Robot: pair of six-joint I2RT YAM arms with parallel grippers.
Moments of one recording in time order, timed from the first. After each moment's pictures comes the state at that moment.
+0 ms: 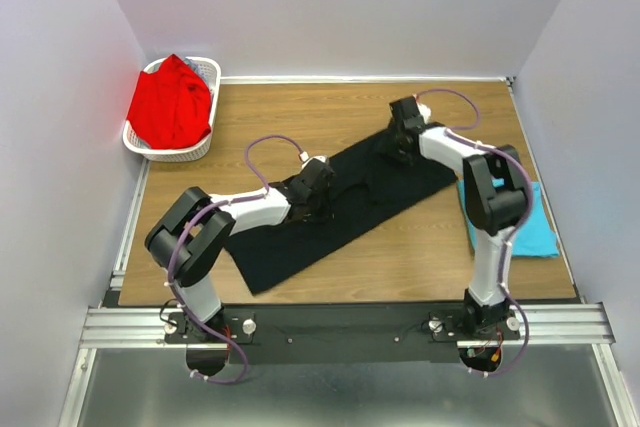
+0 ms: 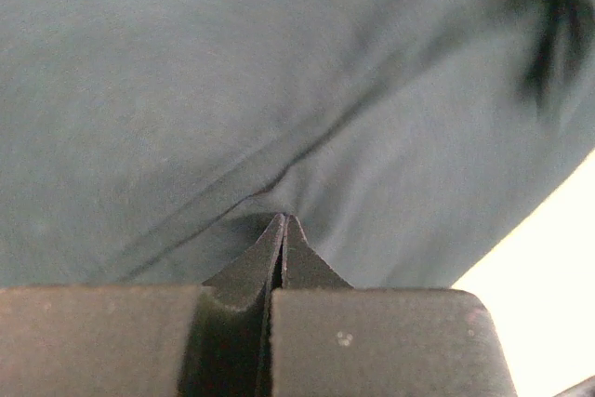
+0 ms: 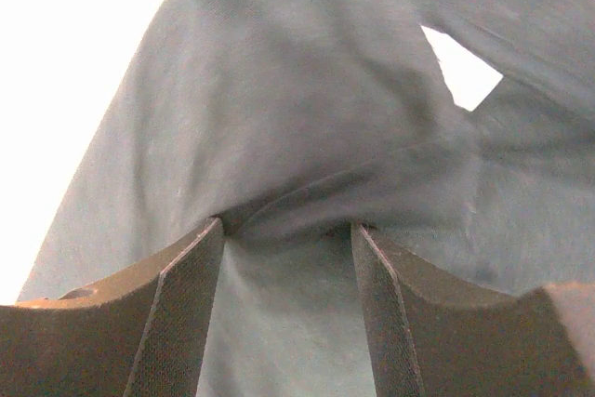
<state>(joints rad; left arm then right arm) -0.73 1.70 0.92 -0.15 -0.03 -0.69 0.33 2.01 1.38 -0.33 0.20 0.63</state>
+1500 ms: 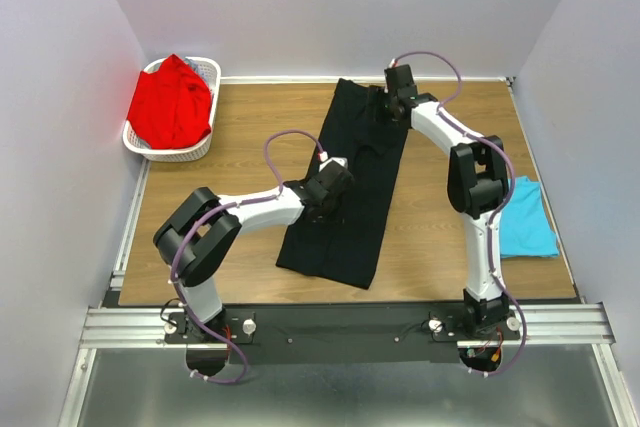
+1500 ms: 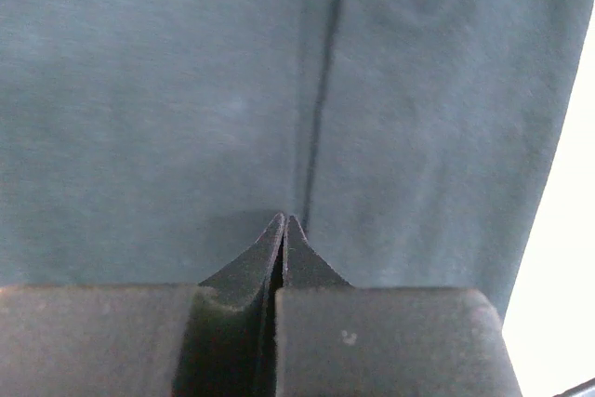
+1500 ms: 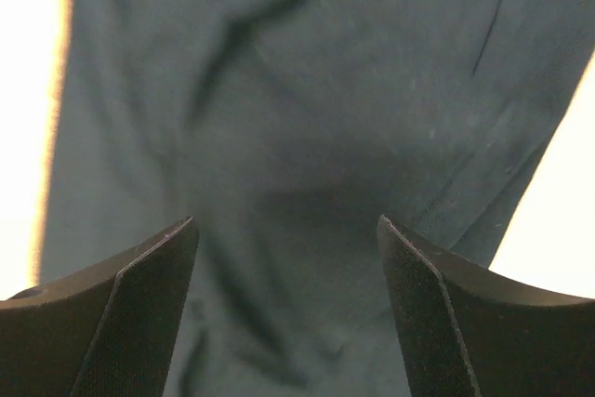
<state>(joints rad) -0.83 1.74 1.03 -0.26 -0.11 -0.61 0.32 2.27 1.89 -0.40 0.05 0.35</state>
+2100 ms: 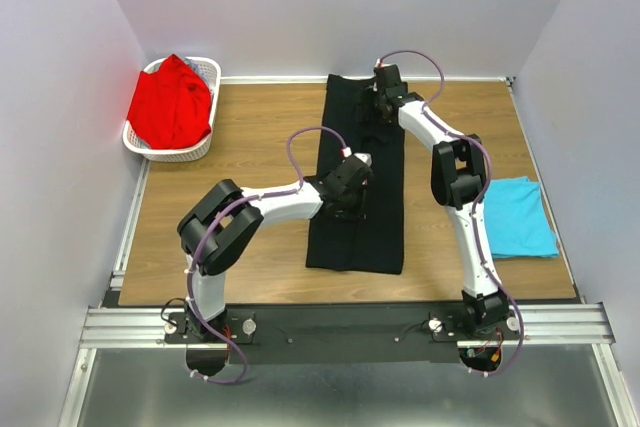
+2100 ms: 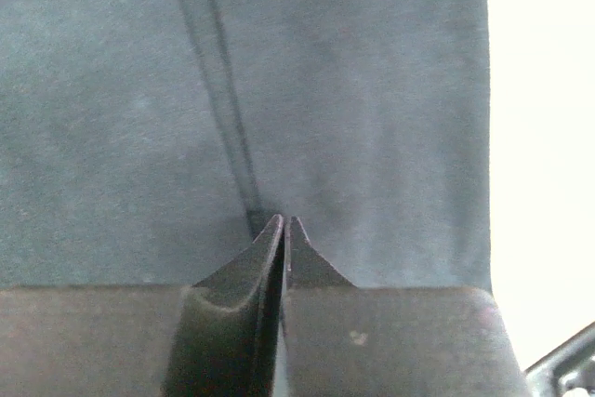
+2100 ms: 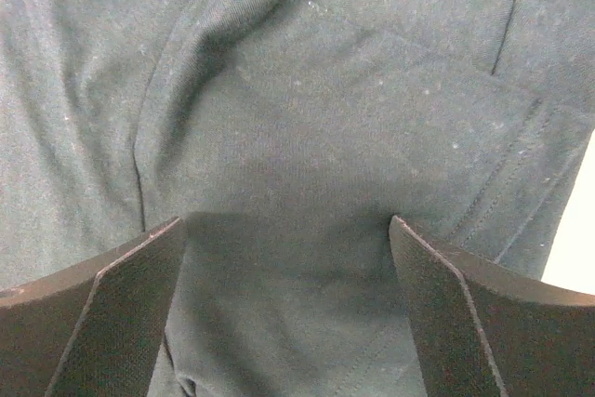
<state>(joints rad) -0.88 1.88 1.17 -0.19 0.00 -0.63 0.33 2.51 2.14 -0.40 0.08 0.24</state>
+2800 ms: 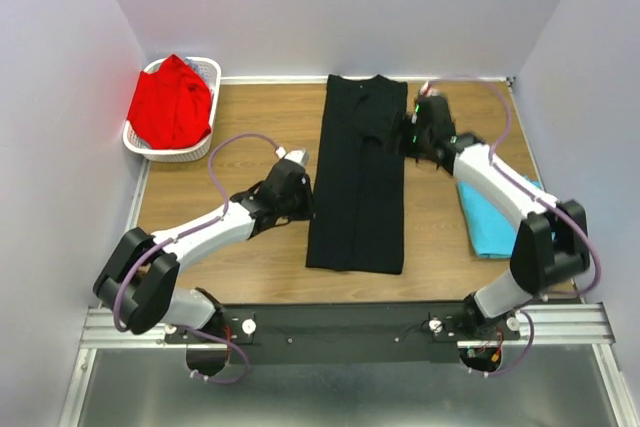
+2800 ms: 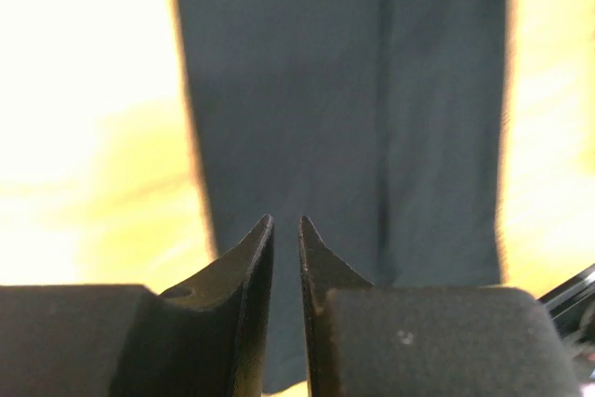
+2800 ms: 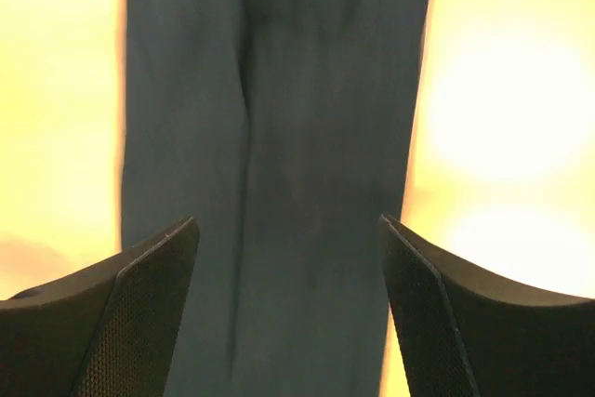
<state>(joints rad) -0.68 1.36 0.78 -0.17 0.02 -0.65 0.36 1.60 1.27 -0.39 0.07 0.45</state>
